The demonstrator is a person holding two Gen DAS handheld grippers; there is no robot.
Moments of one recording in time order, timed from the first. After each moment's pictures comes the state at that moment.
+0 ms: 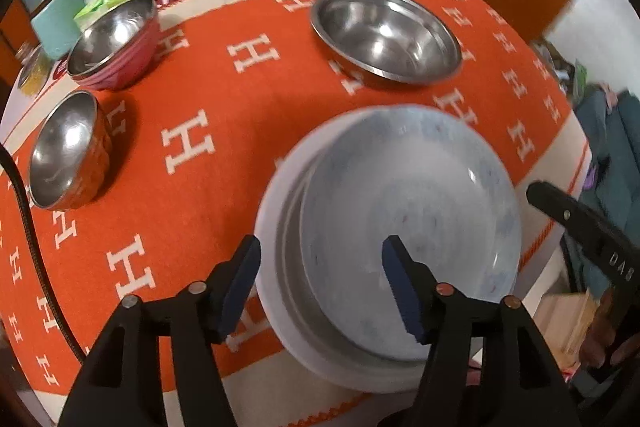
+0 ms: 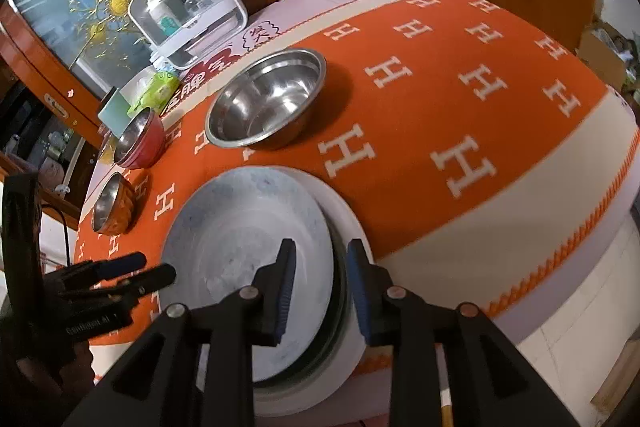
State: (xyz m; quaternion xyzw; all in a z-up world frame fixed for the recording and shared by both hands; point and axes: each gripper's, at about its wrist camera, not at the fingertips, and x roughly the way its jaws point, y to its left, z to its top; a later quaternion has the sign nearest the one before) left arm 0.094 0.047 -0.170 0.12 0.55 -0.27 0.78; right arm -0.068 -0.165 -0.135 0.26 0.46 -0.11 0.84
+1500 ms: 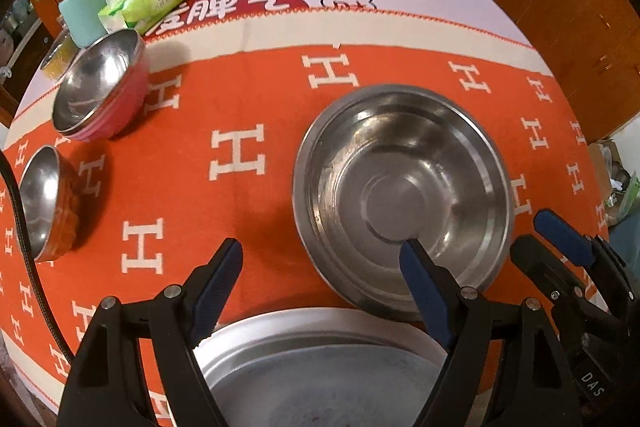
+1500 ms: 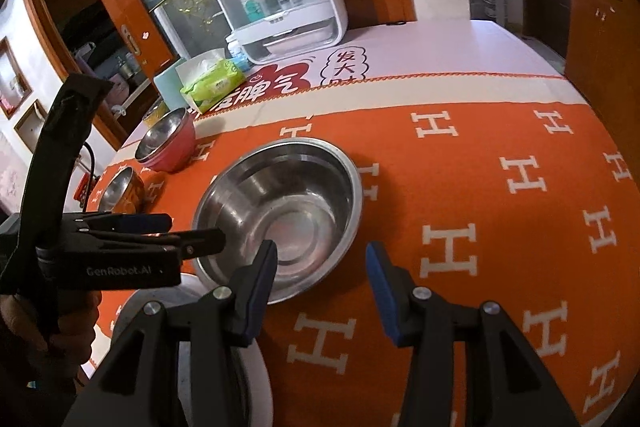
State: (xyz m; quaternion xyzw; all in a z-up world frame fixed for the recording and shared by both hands) left arm 0.193 -0.055 -0.174 0.04 0.56 -0.13 0.82; right arm 0.076 -0.241 -0.137 0.12 0.44 0.09 0.89
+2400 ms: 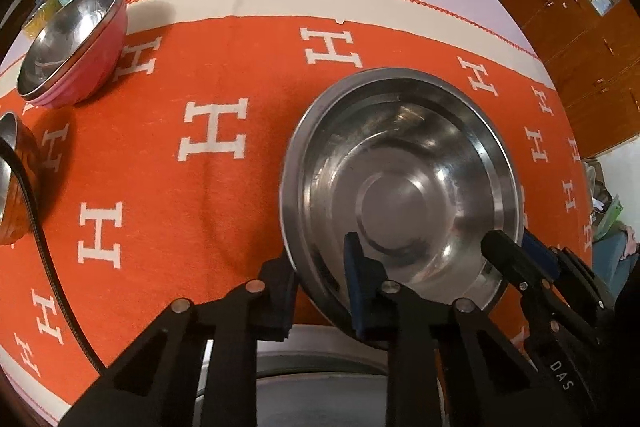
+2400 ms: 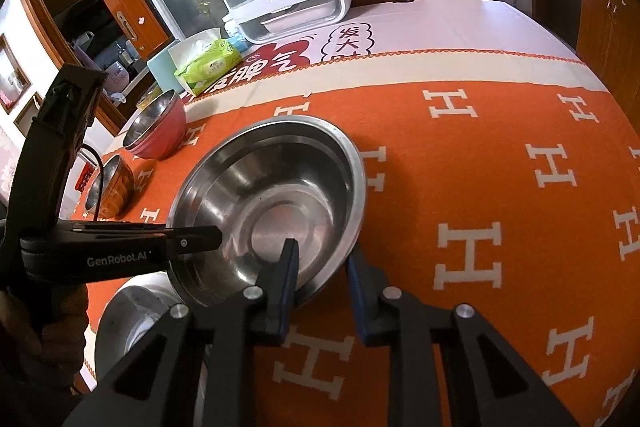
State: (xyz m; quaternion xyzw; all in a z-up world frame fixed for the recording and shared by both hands) left arm 0.210 -0.052 -0.202 -0.03 0.59 -0.15 0.79; right arm 0.096 -0.239 -0.165 0.12 0.46 0.11 0.87
